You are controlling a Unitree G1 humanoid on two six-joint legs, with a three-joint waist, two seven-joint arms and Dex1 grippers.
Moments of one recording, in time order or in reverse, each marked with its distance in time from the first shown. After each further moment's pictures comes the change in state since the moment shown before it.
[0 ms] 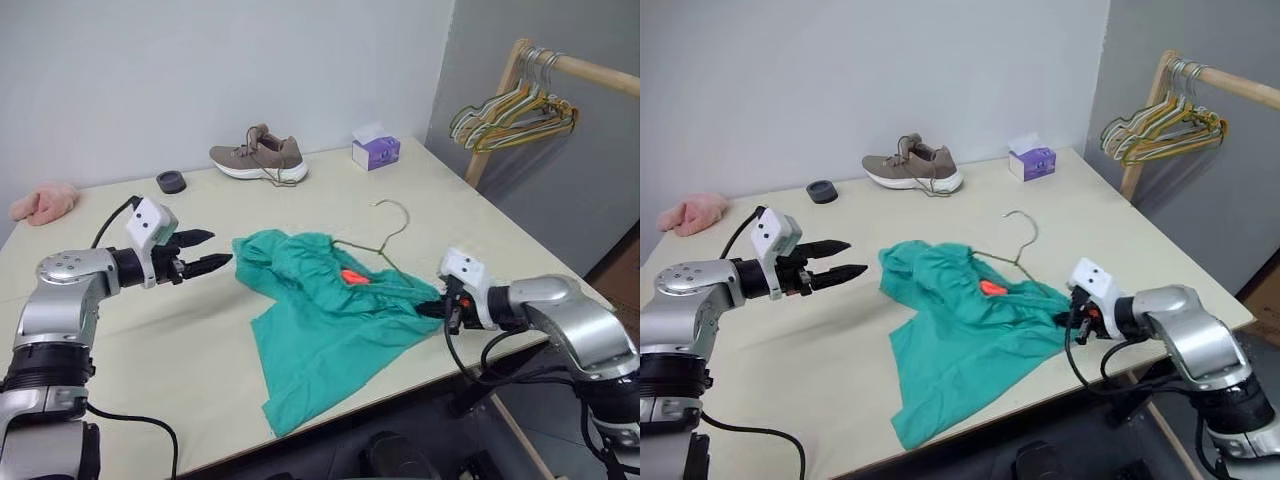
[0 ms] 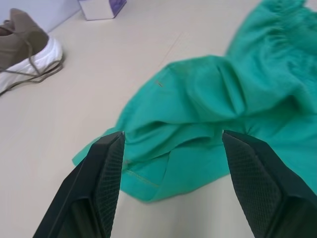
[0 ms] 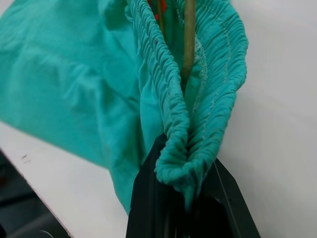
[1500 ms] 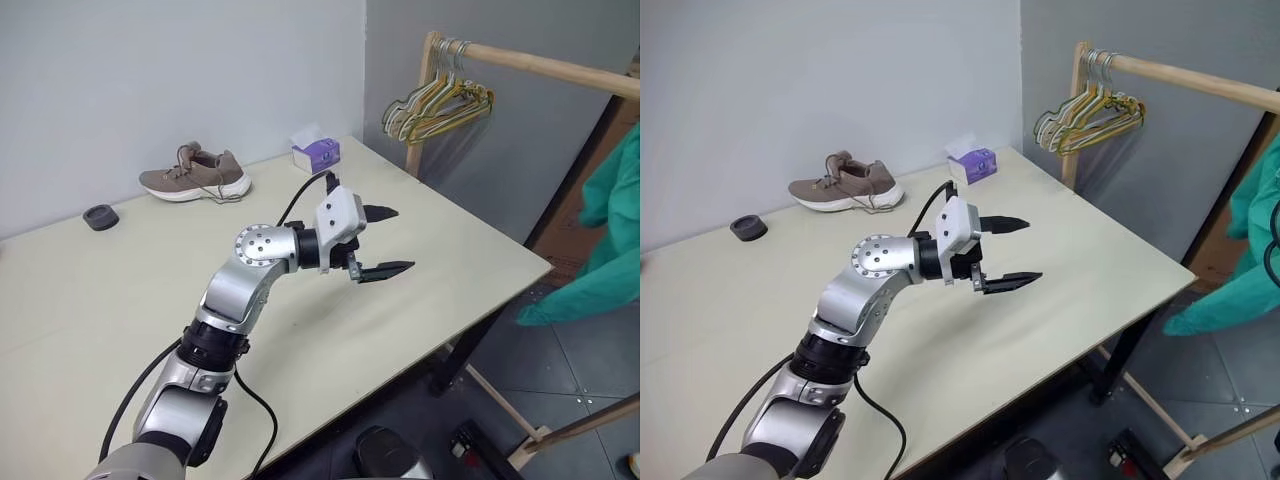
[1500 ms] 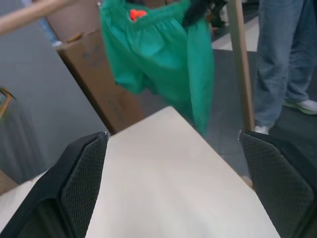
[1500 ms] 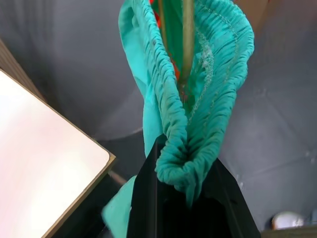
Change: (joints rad) left arm -0.231 -0.508 -0.369 -0.374 0.113 -0.016 0.201; right arm -0.383 -0.316 -0.535 0.699 -0.080 0.181 -0.563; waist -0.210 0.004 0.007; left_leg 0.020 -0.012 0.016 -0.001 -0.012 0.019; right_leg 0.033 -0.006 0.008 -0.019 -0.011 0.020
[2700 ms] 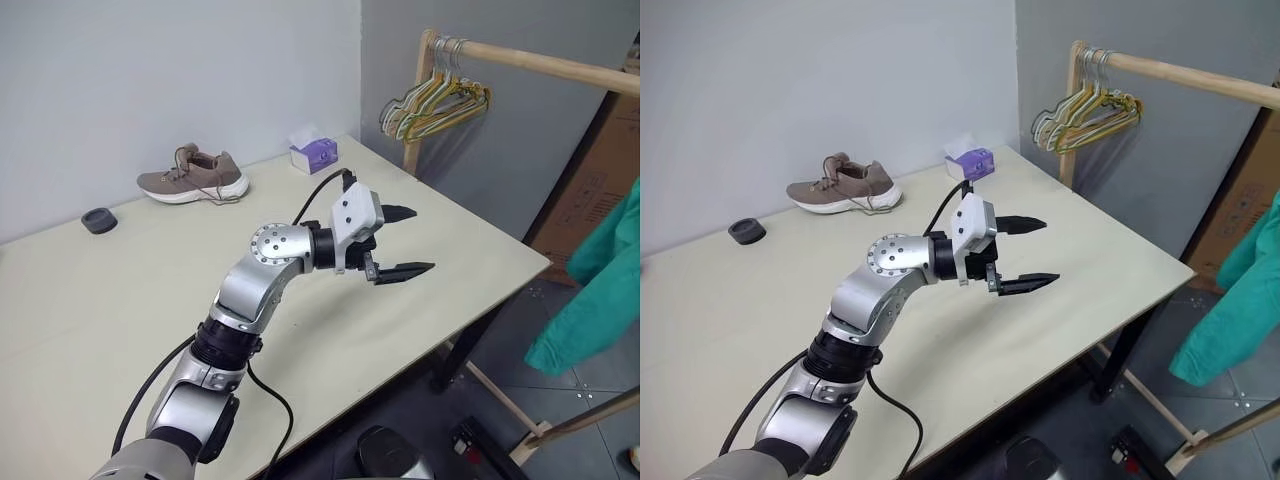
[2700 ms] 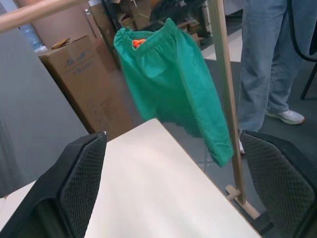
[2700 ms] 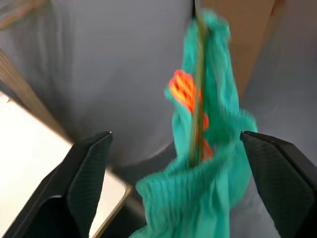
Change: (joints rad) left arm -0.008 -0.015 -0.015 -0.018 -0.040 0.084 0.020; right arm -0.016 -0.002 -0.011 -0.193 0.070 -0.099 -0.044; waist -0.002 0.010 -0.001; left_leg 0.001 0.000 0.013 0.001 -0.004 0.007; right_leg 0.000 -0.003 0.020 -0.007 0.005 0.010
